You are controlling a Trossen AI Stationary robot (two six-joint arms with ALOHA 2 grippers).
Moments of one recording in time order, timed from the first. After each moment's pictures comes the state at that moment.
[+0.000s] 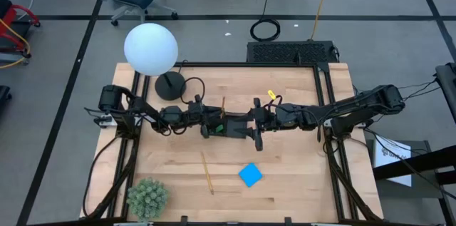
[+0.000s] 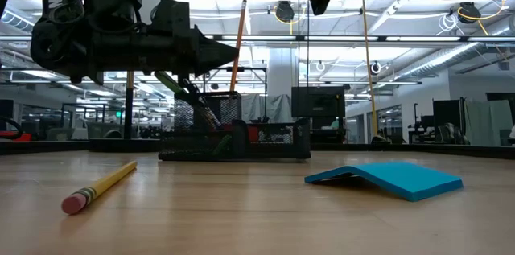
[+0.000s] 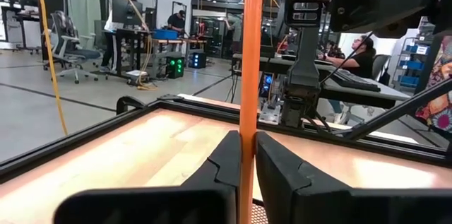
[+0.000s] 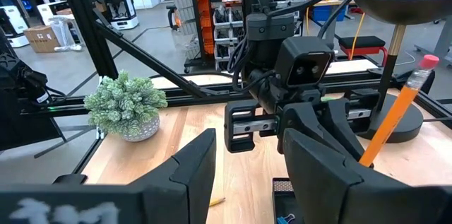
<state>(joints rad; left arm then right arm) 0.02 1.78 0.38 1.52 -0.19 -0.12 0.13 1.37 0.81 0.40 0.10 0.14</state>
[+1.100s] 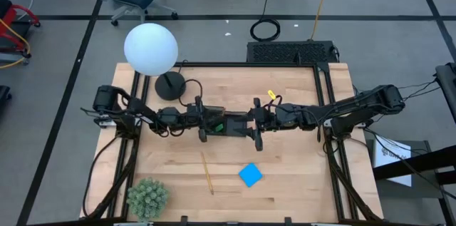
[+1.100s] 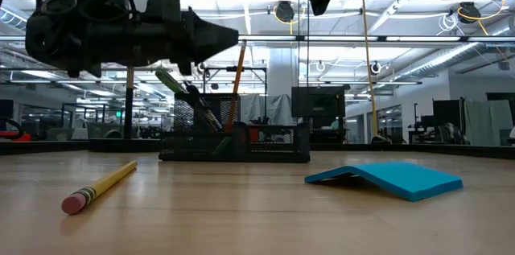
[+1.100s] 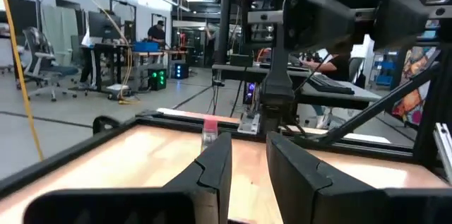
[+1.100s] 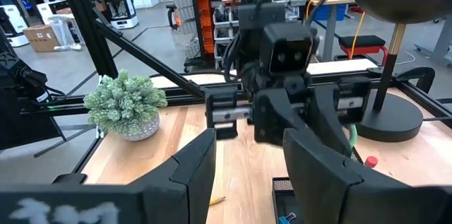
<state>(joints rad) -0.02 1.73 0.38 1.53 -0.15 -0.06 0.13 1.37 0.81 0.40 0.10 0.14</state>
